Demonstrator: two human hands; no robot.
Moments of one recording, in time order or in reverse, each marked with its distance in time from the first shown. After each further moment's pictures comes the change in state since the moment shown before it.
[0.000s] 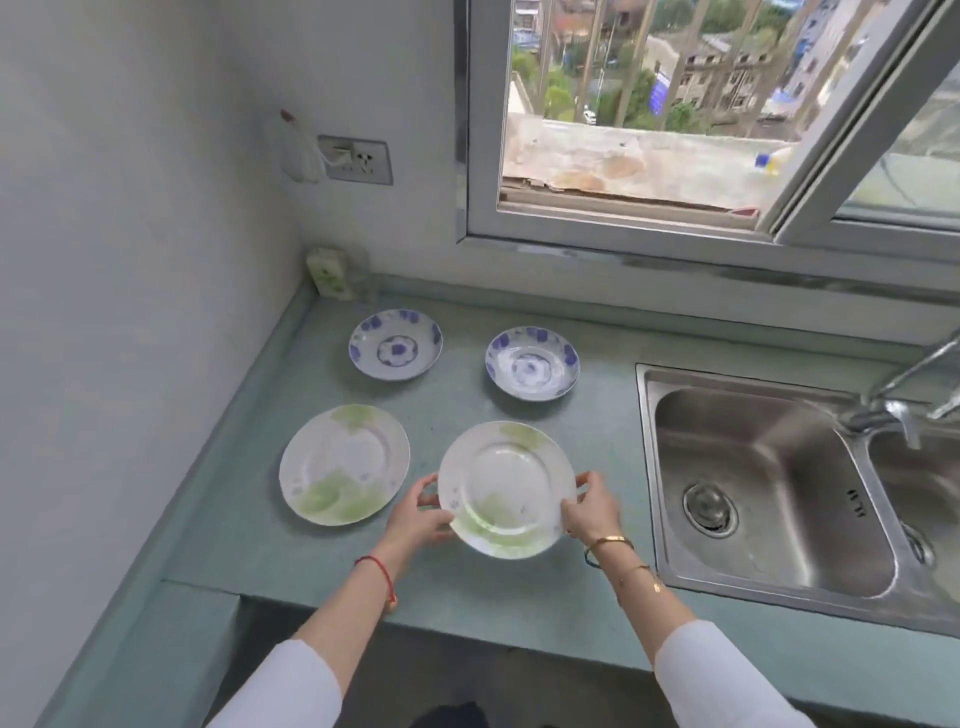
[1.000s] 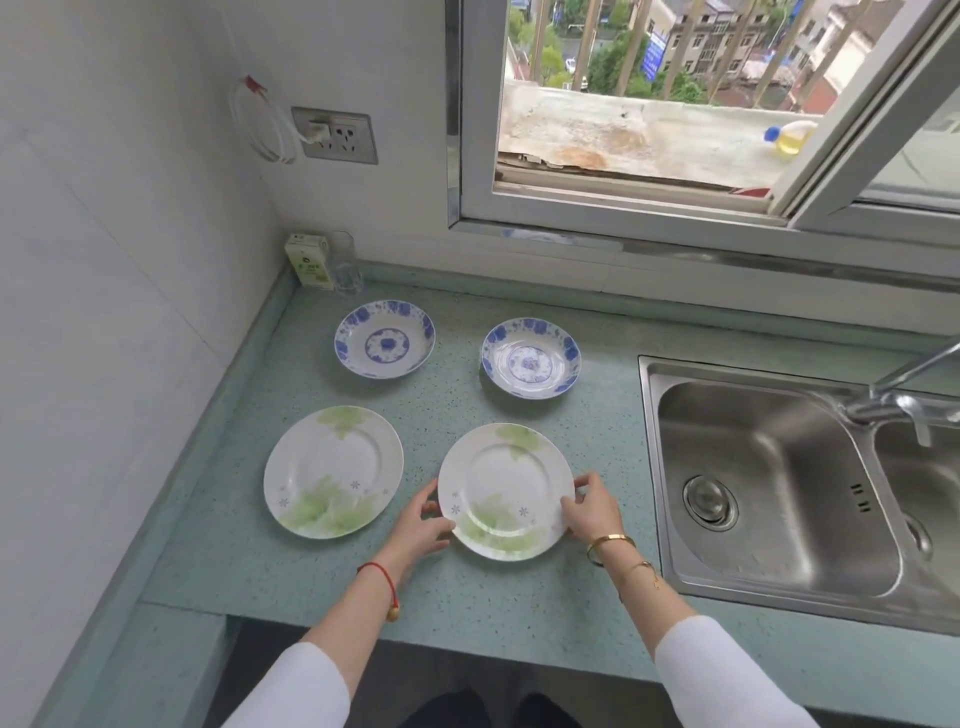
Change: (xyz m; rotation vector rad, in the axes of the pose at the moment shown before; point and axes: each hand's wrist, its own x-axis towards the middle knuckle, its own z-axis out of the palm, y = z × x) left_hand 0.026 -0.008 0.000 0.136 -0.075 -0.049; right_hand 0.026 0.003 0.009 -0.066 -0.007 0.039
